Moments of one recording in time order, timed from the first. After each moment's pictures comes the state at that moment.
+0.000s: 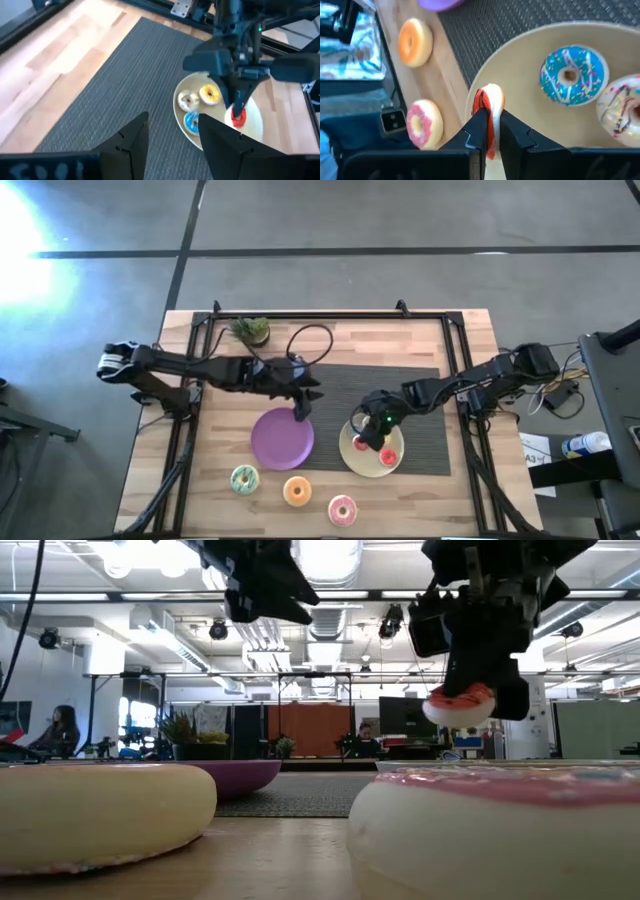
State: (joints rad) left arm -0.04 1.39 1.08 -0.24 -0.15 -0.36; right arm 0.14 1.49 0.75 -0.10 -0.32 0.95
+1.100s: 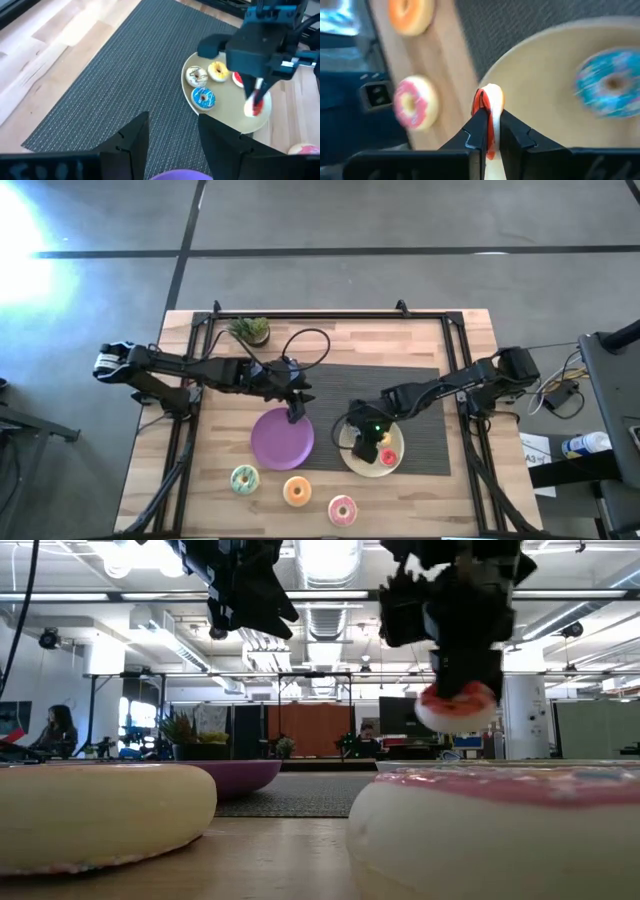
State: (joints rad) left arm -0.05 1.35 1.04 -0.33 -0.16 -0.40; right arm 0.18 1.66 1.01 -0.35 -0.36 0.77
